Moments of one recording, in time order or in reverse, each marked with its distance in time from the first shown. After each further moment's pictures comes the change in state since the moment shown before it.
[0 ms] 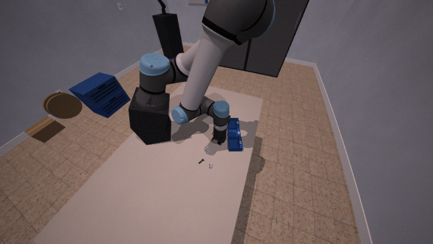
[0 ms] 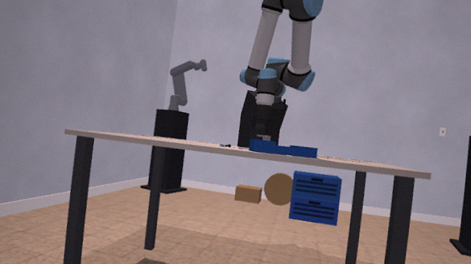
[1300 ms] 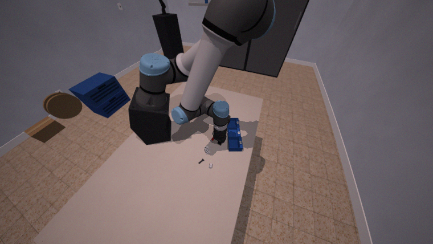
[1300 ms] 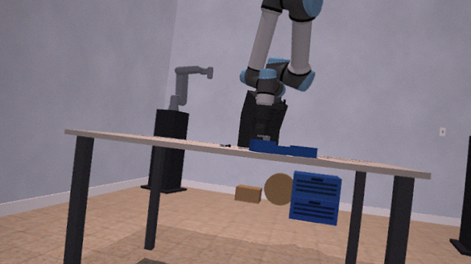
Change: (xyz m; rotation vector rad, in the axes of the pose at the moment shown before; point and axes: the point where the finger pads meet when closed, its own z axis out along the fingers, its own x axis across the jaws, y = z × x) arm 0.001 0.000 0.001 -0.001 0.006 -0.001
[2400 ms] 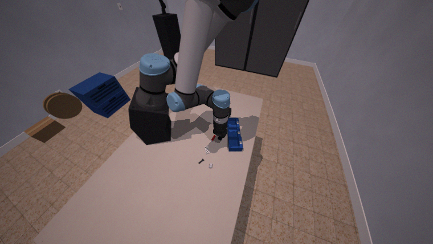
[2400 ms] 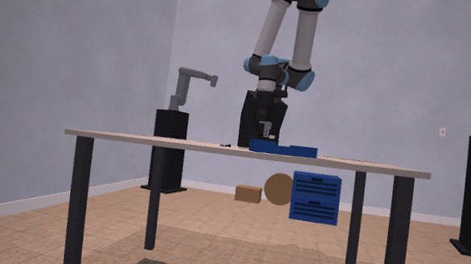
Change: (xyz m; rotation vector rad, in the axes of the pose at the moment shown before) arm 0.000 0.000 -0.059 -0.002 0.005 0.000
